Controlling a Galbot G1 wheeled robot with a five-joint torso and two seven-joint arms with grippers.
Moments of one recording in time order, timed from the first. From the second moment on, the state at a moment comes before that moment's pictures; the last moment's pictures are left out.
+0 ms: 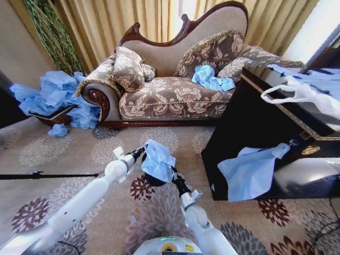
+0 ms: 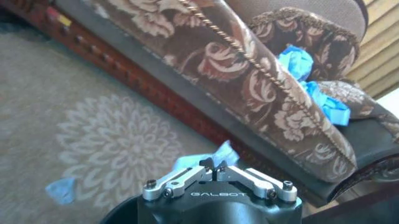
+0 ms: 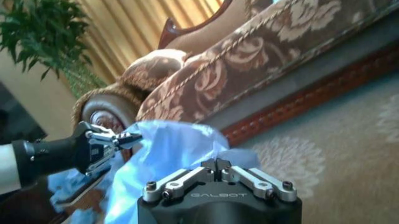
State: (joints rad) left arm 0.67 -0.86 0.07 -1.66 -1.57 0.11 -0.30; right arm -1.18 1.38 0.06 1.63 0.66 0.21 -0.01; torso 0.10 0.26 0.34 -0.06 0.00
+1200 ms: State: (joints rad) left arm 0.99 -0.54 0.03 -1.97 -1.33 0.37 -0.20; right arm -1.13 1.41 0.15 1.58 0.67 0.21 -0.01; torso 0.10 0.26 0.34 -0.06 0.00
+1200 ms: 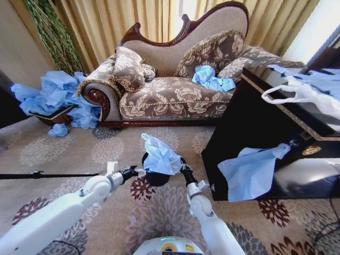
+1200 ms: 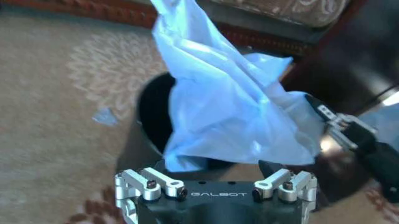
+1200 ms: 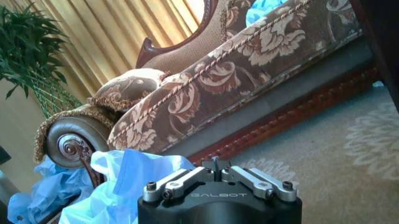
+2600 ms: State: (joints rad) left arm 0.61 -0.86 0.34 -1.53 -1.30 0.22 -0.06; right arm -1.24 1.39 0.15 1.65 0.66 0.20 0.00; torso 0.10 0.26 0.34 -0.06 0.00
